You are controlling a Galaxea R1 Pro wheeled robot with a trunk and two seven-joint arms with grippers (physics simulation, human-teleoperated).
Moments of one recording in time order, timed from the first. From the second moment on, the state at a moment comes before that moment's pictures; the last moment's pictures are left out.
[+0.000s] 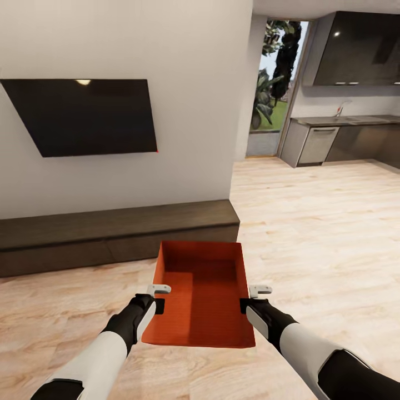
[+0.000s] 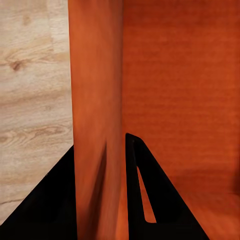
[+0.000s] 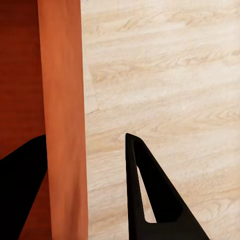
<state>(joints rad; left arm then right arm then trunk) -0.74 -0.13 -0.02 -0.47 -0.02 0.51 0.19 -0.83 0.04 0.64 -0.25 -0.67 0.24 -0.35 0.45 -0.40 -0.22</state>
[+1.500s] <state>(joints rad) -0.74 -0.13 -0.02 -0.47 -0.02 0.51 0.19 -0.83 0.04 0.65 -0.26 -0.67 0.24 -0.35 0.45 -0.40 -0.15</state>
